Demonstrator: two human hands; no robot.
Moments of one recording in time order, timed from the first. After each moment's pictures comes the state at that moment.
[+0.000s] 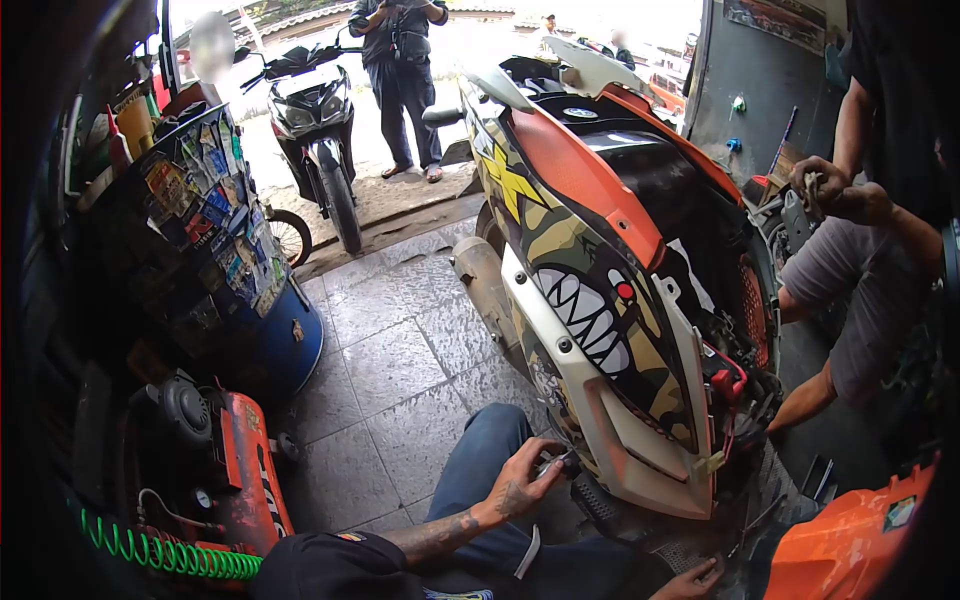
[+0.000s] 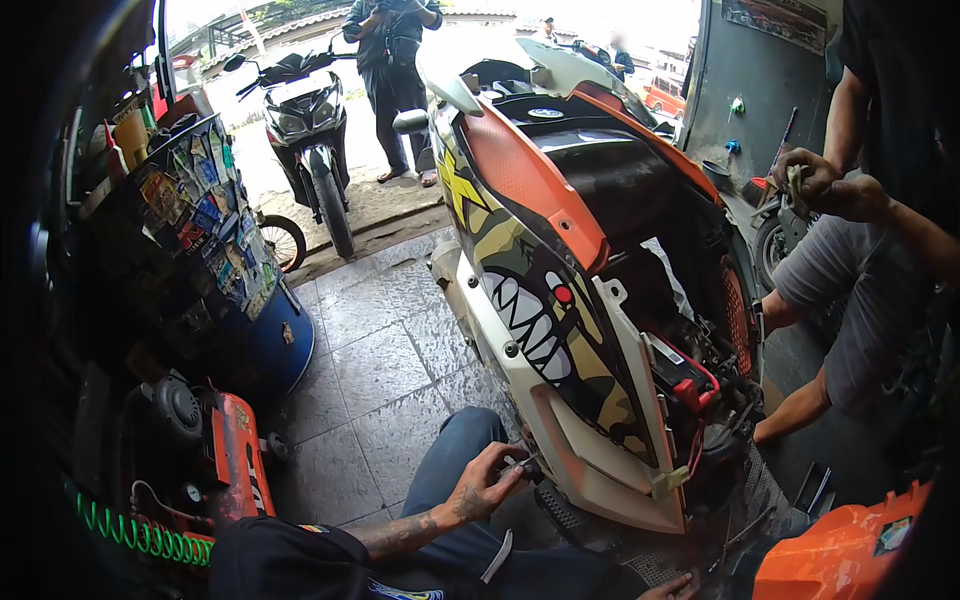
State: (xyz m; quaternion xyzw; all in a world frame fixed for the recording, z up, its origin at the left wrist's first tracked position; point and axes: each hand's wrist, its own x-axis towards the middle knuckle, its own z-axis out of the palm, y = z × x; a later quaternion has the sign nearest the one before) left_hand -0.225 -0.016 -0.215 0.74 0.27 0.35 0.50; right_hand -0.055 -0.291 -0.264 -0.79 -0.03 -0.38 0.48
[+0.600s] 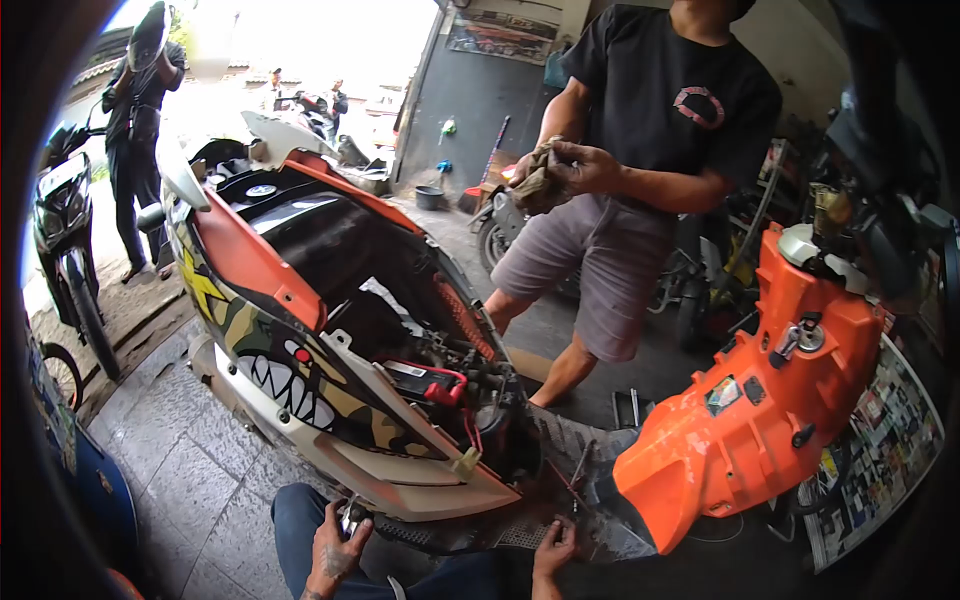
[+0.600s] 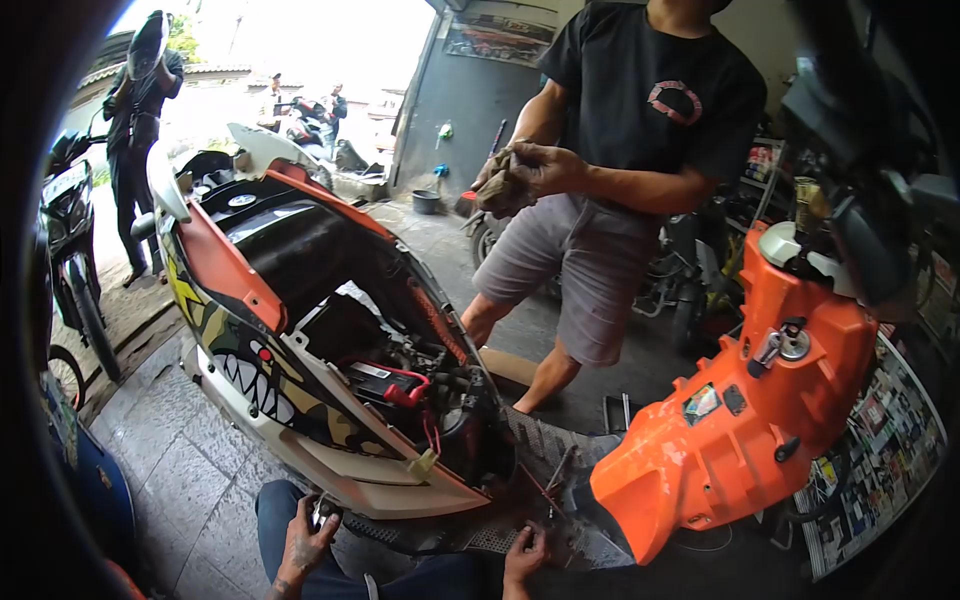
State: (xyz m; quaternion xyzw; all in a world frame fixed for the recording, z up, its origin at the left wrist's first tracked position) left_hand -0.225 -0.015 -0.211 0.76 0.32 0.20 0.53; right_hand -0.037 -0.316 -0.314 -0.78 -0.03 -0.32 0.53
